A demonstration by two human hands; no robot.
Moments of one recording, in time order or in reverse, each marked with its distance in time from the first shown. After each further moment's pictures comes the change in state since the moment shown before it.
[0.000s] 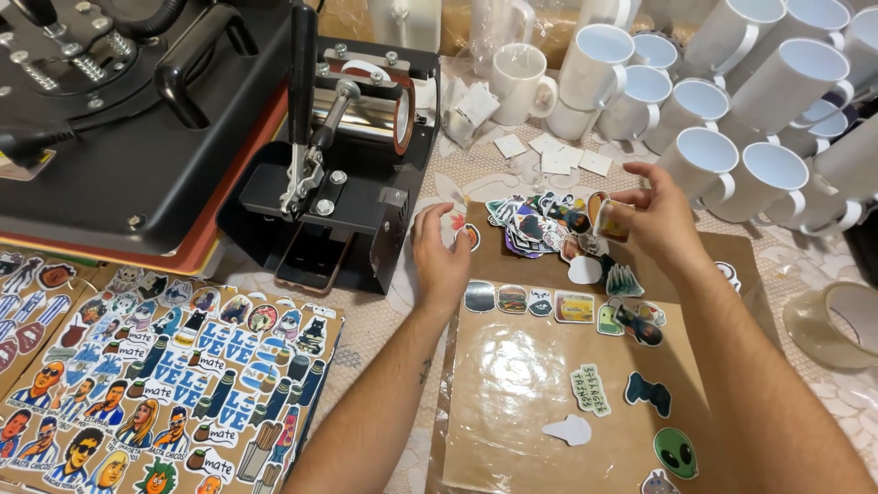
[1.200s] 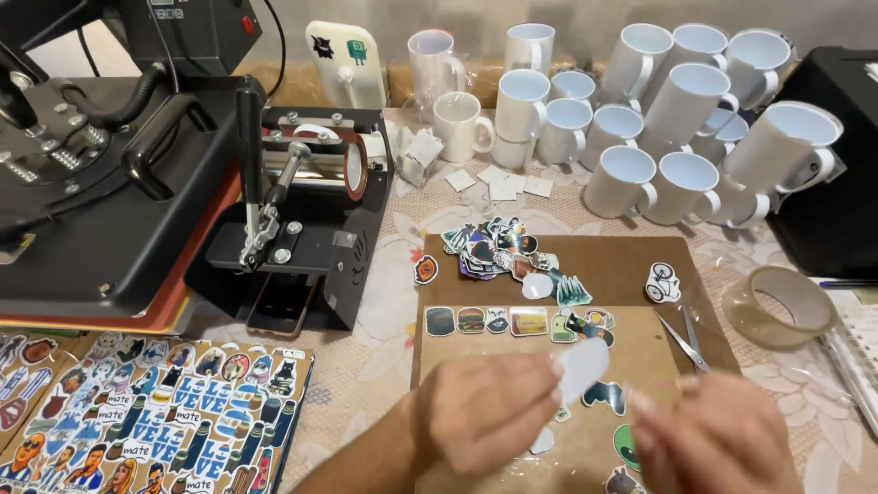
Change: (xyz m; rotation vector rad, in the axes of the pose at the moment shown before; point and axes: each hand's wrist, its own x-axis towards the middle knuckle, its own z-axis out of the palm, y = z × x) left_hand -0.045 0.220 -0.083 -0.320 -0.429 1.278; right_hand -0.241 -0.004 -0.065 -0.659 0.467 -1.109
